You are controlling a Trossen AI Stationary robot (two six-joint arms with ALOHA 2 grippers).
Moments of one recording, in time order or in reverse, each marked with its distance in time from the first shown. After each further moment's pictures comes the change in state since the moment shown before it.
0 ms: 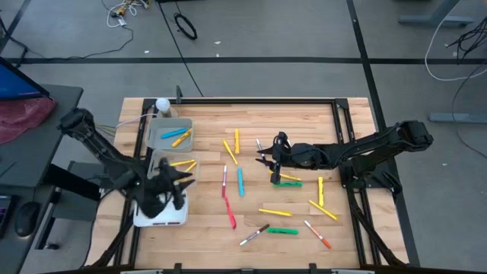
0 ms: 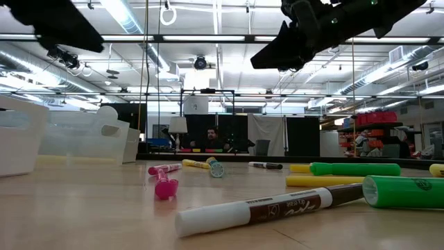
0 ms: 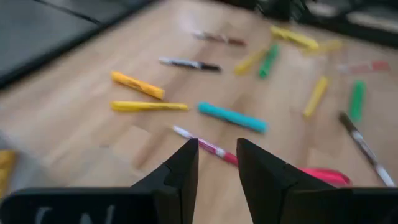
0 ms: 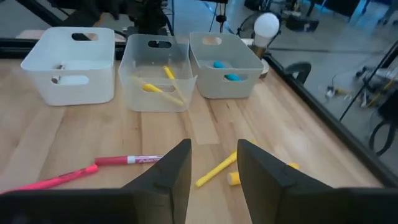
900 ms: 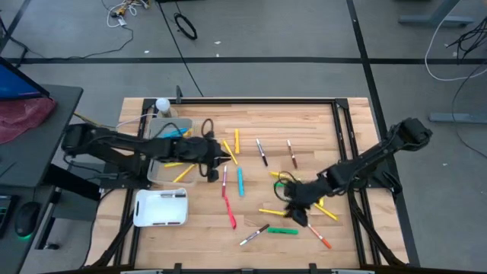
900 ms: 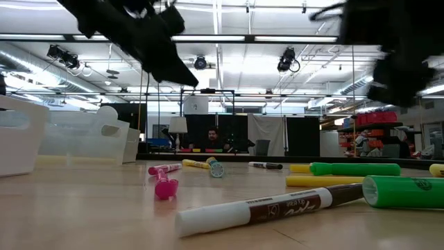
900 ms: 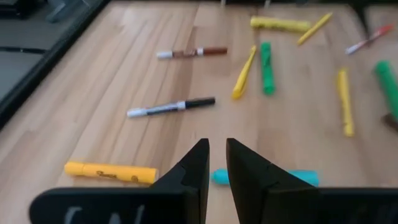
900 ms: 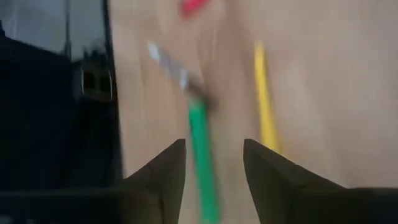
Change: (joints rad) left arm 0.777 0.278 0.002 0.696 0.807 0.946; right arm 0.363 0.000 0.000 -0.465 -0.402 0.882
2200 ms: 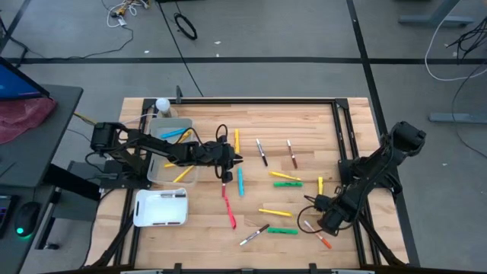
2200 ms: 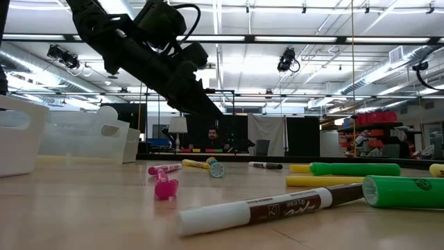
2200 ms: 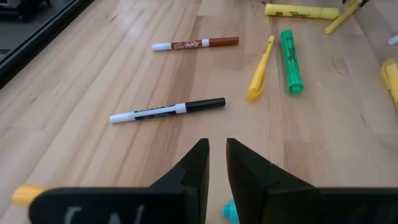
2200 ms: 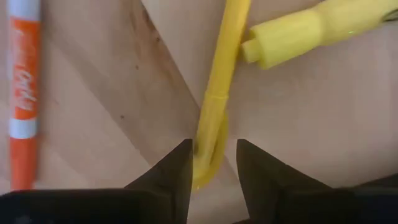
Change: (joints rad) left arm 0.035 0.318 0.000 0.350 0.008 0.021; right arm 0.386 0.114 0.001 -0.649 -0.066 0.420
